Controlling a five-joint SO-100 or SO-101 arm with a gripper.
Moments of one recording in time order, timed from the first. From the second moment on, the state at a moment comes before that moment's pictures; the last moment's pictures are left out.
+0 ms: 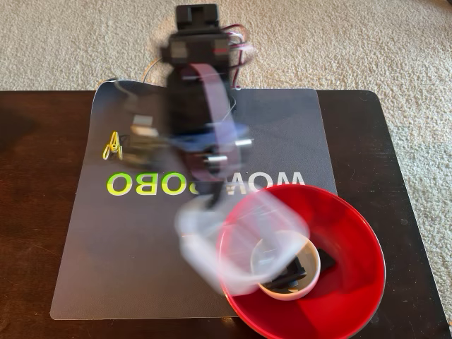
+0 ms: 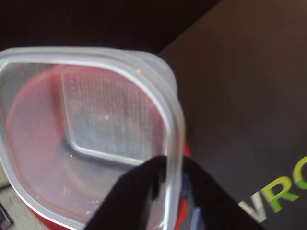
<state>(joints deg) -11.3 76.6 39.6 98.1 40.0</state>
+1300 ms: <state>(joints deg) -22.1 92.0 66.0 94.9 32.3</state>
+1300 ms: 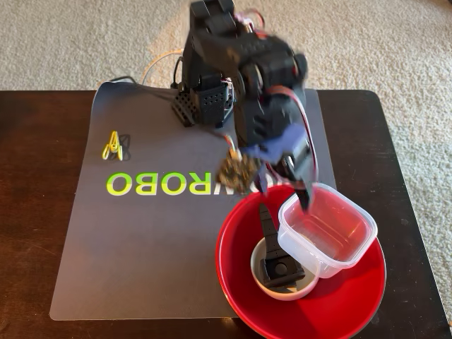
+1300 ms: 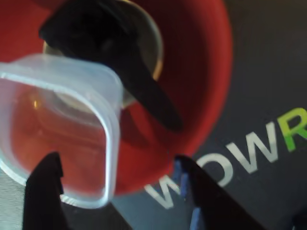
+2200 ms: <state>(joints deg) 32.8 141.0 136.2 87.1 62.4</state>
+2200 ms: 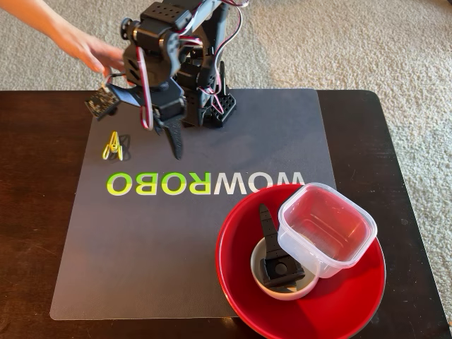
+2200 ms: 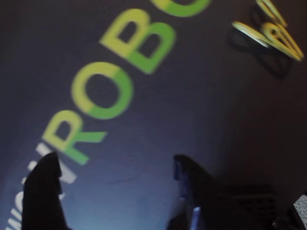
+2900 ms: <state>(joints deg) 69.8 109.6 123.0 73.0 47.3</state>
